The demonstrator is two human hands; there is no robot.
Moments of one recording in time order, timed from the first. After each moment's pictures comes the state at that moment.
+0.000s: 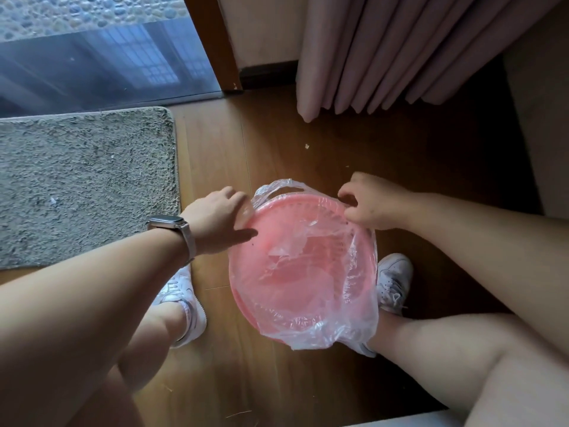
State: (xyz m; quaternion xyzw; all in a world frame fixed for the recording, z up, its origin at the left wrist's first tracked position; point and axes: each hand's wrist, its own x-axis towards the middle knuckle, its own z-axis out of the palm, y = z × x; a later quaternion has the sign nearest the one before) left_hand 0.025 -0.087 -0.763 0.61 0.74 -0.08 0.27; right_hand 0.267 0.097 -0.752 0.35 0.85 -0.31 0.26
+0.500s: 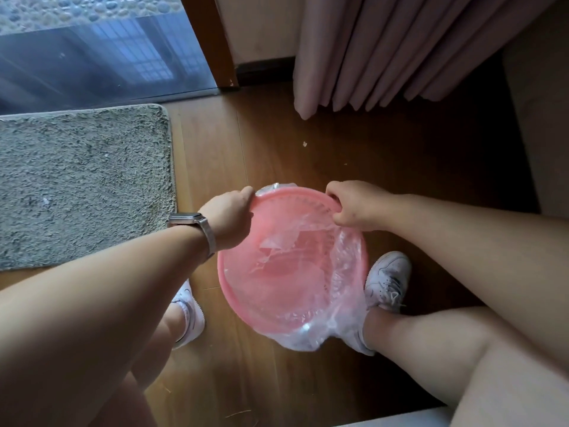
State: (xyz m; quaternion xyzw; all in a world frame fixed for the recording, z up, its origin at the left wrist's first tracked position) left_hand 0.042 -0.067 -0.779 0.57 0.77 -0.03 0.28; right_hand 0.250 0.086 -0.766 0.35 0.84 -0.31 0.27
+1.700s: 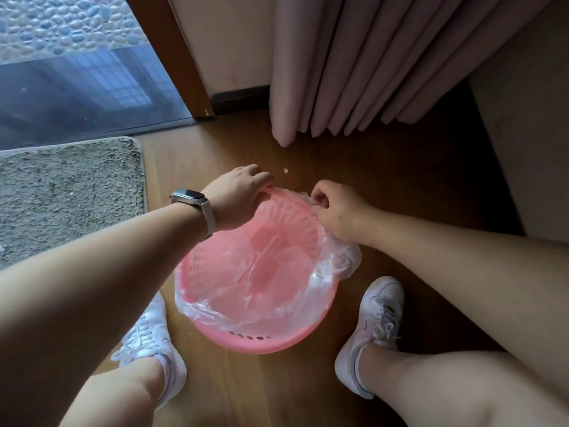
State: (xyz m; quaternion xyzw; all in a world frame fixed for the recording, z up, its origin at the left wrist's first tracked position) left_hand 0.021 0.036 -0.796 0.71 0.66 0.09 0.21; right_hand 0.232 0.113 -0.774 0.46 0.78 -0.41 0.06
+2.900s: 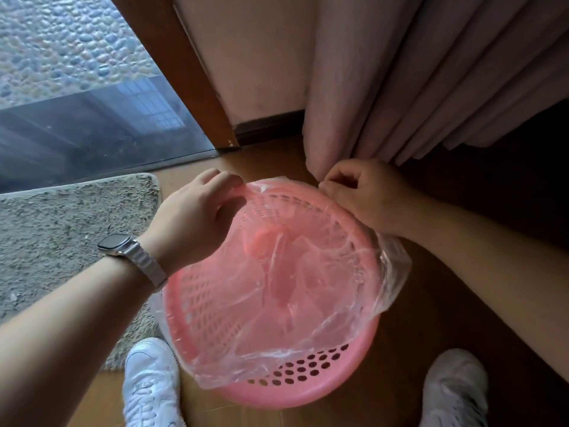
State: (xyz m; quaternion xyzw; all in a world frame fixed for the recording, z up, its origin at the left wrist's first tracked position) left_hand -0.069 0.055 -0.811 0.65 0.73 0.15 0.13; right_hand 0.153 0.201 -0.818 0.39 0.79 -0.47 -0.11
